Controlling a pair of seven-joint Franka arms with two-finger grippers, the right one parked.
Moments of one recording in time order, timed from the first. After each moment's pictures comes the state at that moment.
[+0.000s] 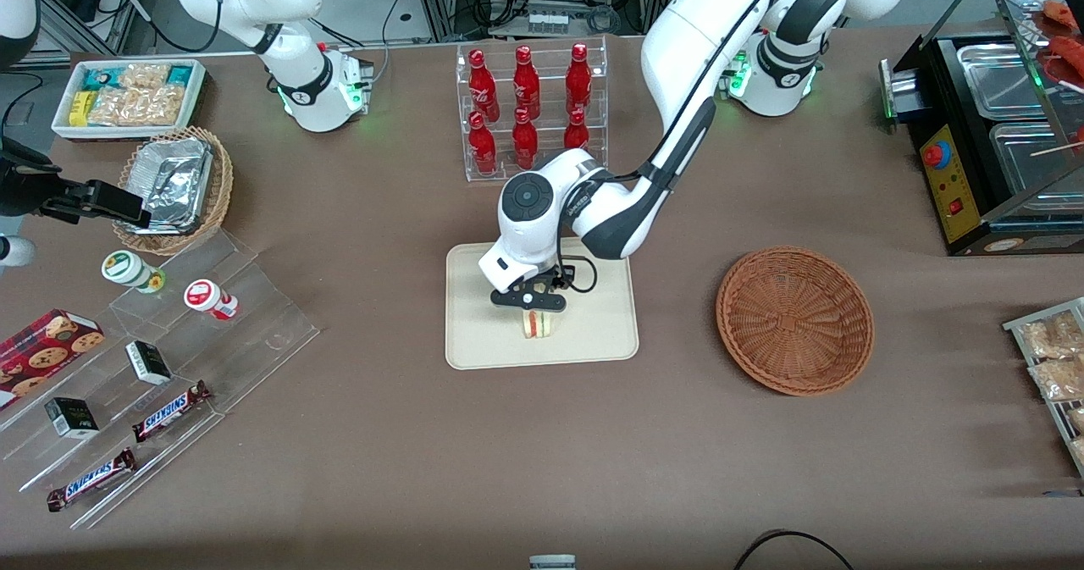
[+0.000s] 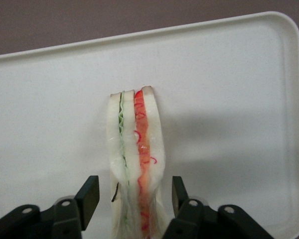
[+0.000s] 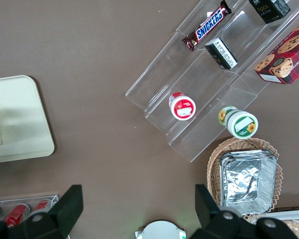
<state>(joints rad) -0.75 0.79 -0.11 -1.37 0.08 2.19 -0.76</state>
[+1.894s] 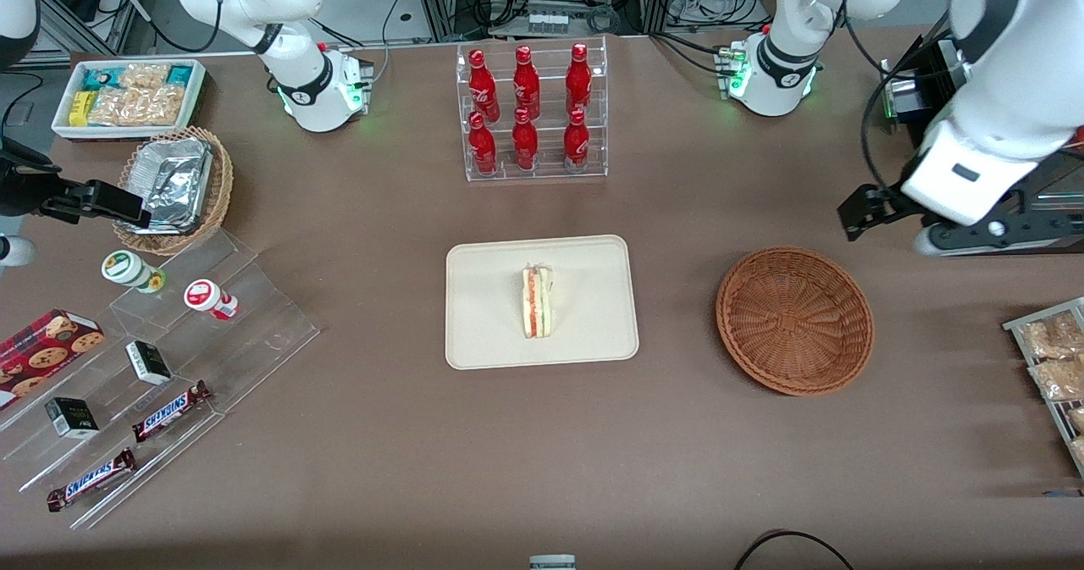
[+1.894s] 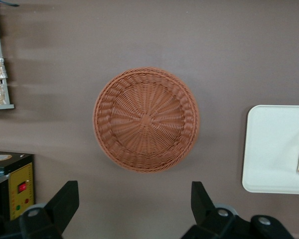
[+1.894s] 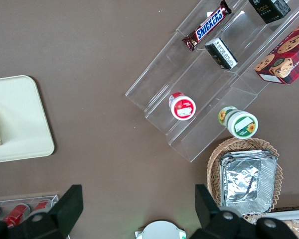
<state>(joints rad) -0.72 0.02 0.56 -1.59 0.05 1.61 -0.23</state>
